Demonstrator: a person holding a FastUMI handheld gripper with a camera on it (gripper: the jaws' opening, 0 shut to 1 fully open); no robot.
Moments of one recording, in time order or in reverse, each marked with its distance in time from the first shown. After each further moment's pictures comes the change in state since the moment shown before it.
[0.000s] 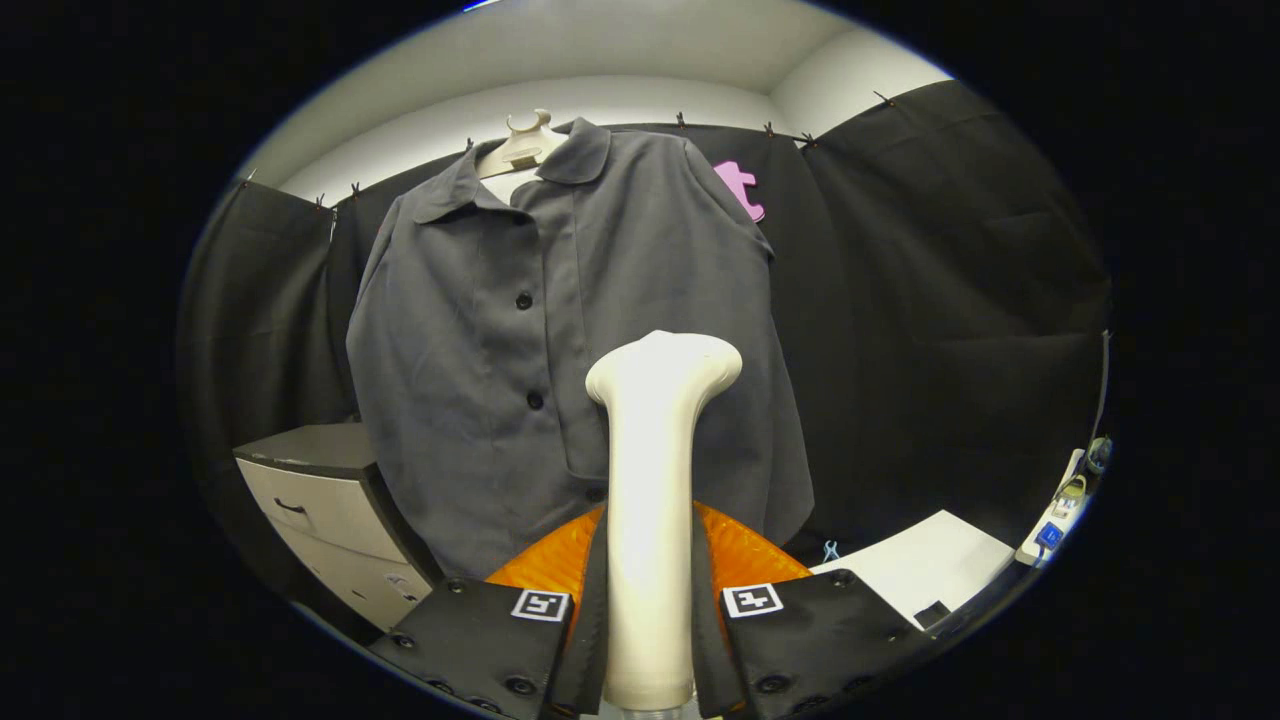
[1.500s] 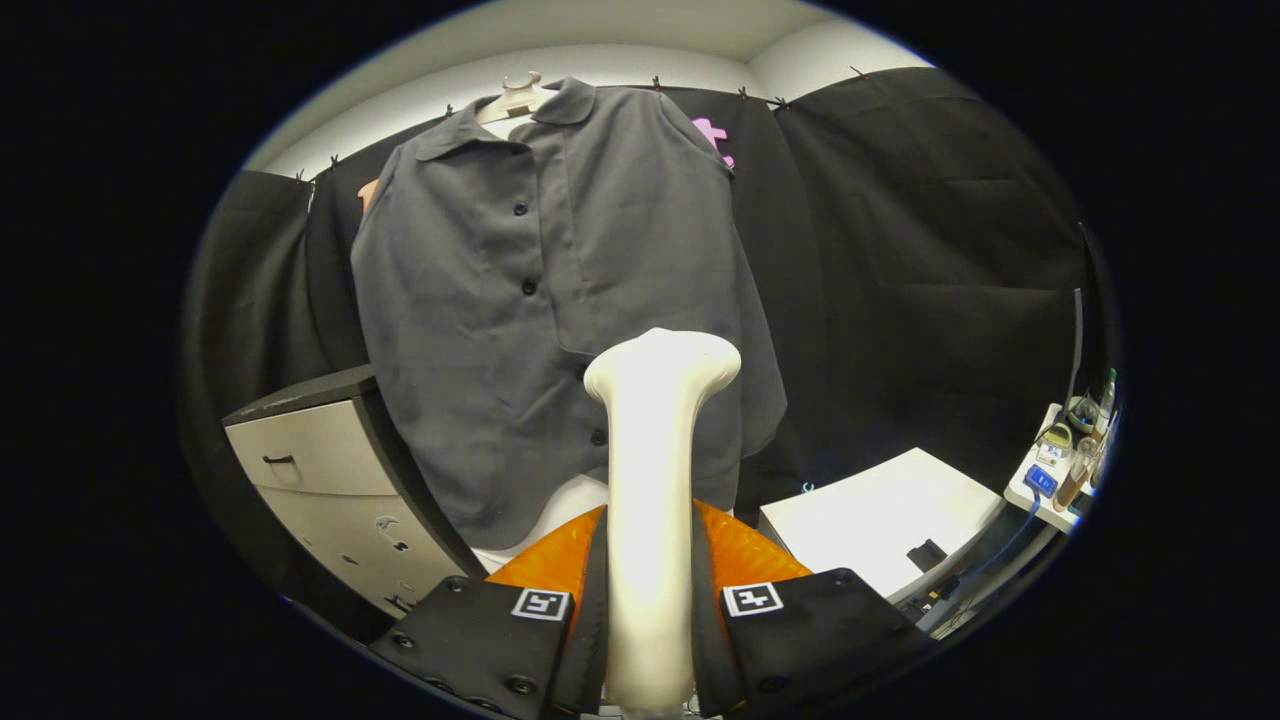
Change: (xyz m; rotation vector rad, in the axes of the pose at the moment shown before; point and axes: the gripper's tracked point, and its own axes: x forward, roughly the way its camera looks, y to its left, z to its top) arm -0.062 0.010 -0.074 0.020 0.113 -0.080
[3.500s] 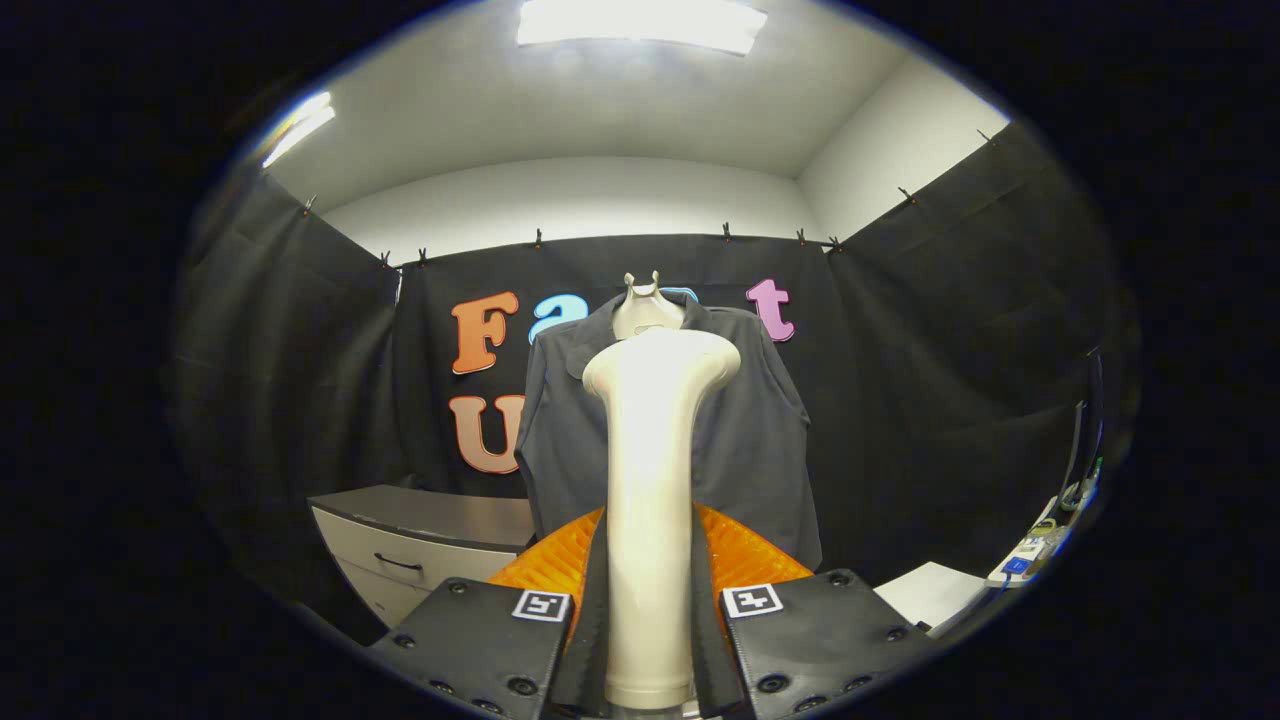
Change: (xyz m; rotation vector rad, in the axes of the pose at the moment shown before) arm -0.146 0.120 0.175 -0.073 -0.407 0.147
